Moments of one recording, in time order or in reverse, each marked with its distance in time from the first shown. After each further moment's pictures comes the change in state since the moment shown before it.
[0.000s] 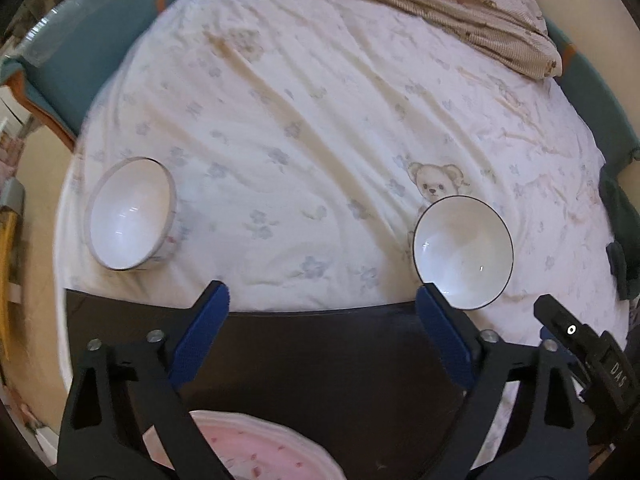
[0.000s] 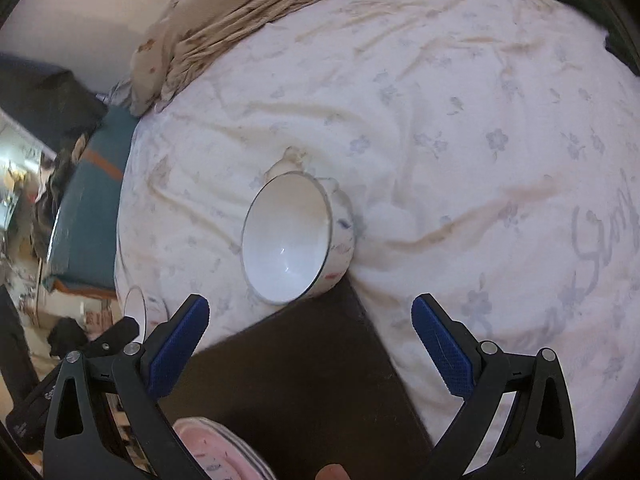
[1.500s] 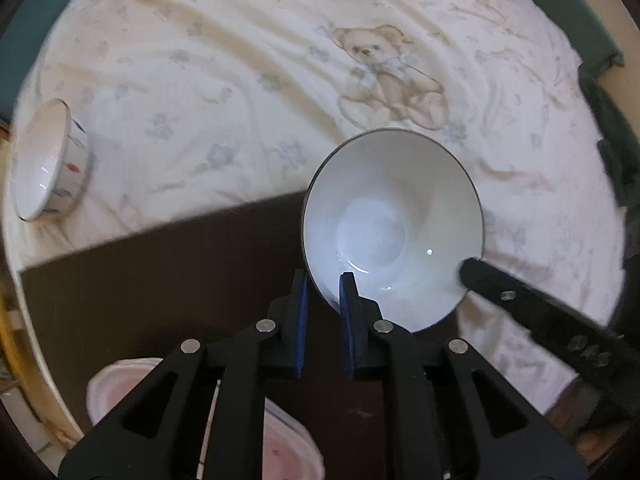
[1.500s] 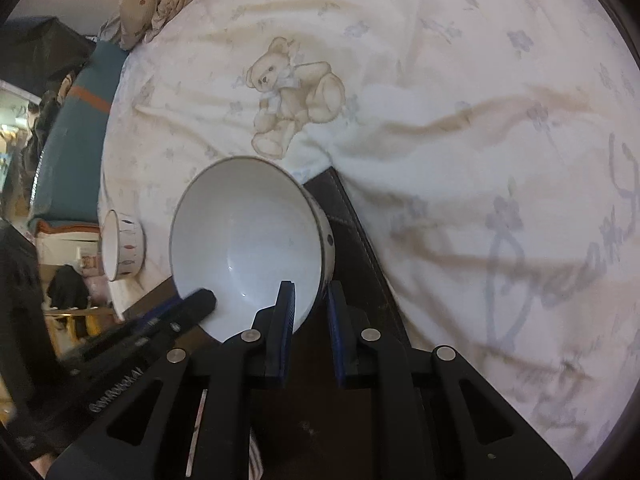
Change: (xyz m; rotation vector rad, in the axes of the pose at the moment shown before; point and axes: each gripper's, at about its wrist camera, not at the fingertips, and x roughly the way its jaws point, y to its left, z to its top) left arm 0.038 -0.052 -0.062 0.191 0.234 -0.028; right arm 0.036 -0.014 -0.038 -0.030 0.279 0.010
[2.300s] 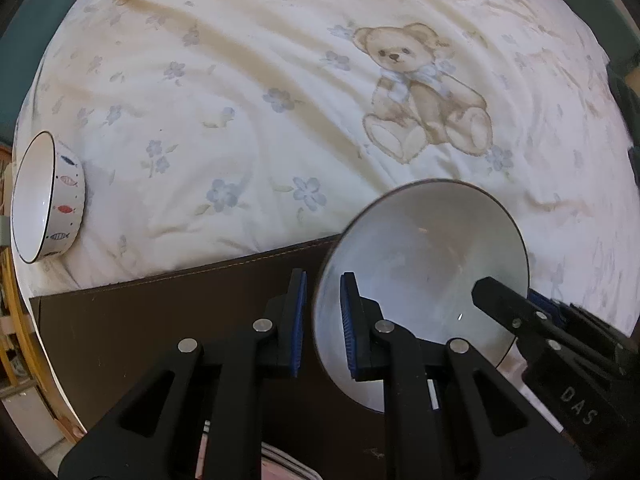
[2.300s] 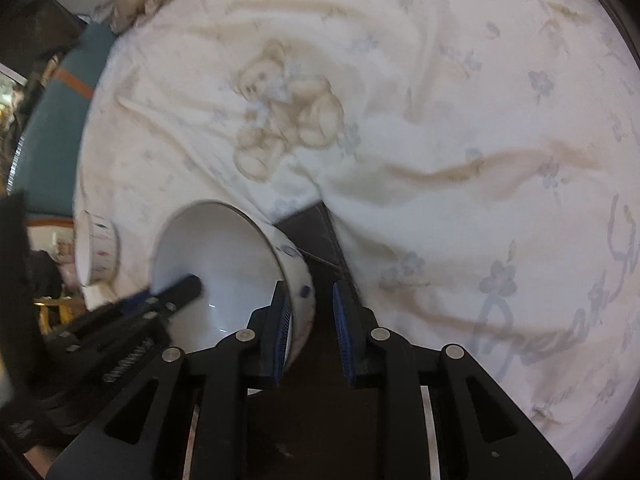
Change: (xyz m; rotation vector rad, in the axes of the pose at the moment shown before) left arm 0.034 -0.002 0.036 -0.002 0.031 0.067; right arm 0.020 0.009 0.027 -0.079 0.019 -0.115
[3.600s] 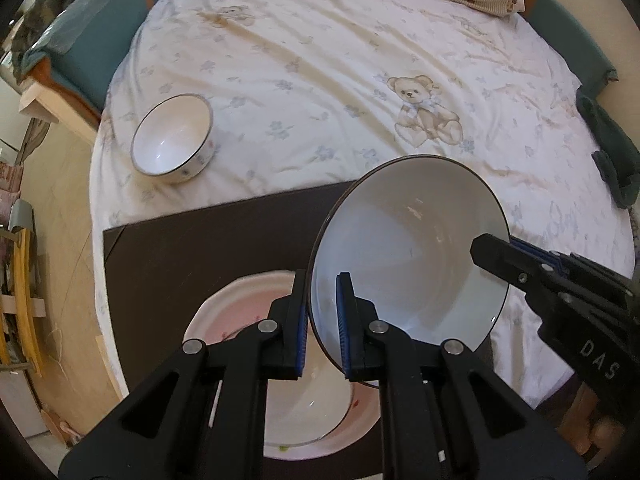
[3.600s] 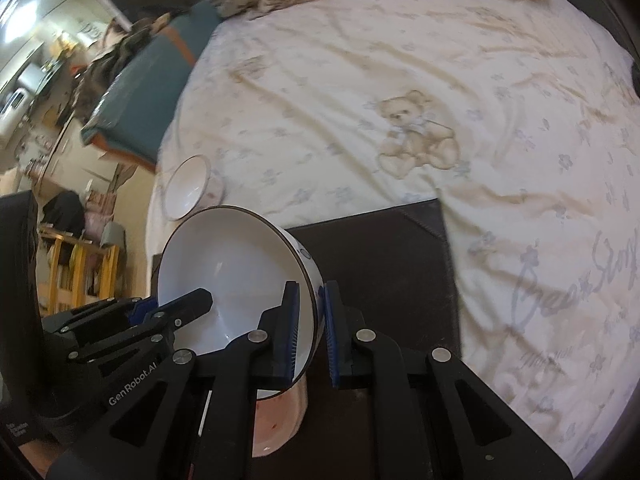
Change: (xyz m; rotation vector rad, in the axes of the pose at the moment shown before) left arm -0.128 0.070 -0.121 -0.051 -0.168 0.006; right arm -0.088 0.104 -0.083 -0.290 -0.130 0.087
